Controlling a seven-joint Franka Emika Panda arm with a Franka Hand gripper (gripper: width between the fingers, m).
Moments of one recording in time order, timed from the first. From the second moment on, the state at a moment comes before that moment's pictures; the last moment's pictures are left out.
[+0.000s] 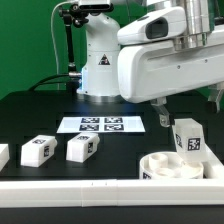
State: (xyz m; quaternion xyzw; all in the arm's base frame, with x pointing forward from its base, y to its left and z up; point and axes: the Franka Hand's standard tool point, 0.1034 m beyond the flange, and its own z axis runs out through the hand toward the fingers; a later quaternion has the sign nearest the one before) arm 0.635 0.093 0.108 -0.98 -0.17 -0.05 0.06
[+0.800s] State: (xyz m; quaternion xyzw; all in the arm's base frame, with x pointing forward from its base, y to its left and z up) arm 0.632 0.093 0.099 -0.88 -0.47 -0.09 0.01
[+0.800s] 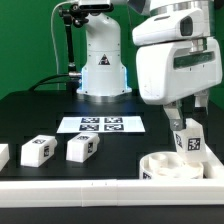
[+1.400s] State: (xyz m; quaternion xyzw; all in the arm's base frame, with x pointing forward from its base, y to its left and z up) arm 0.634 0.087 0.097 -0.76 -0.65 -0.09 -0.03
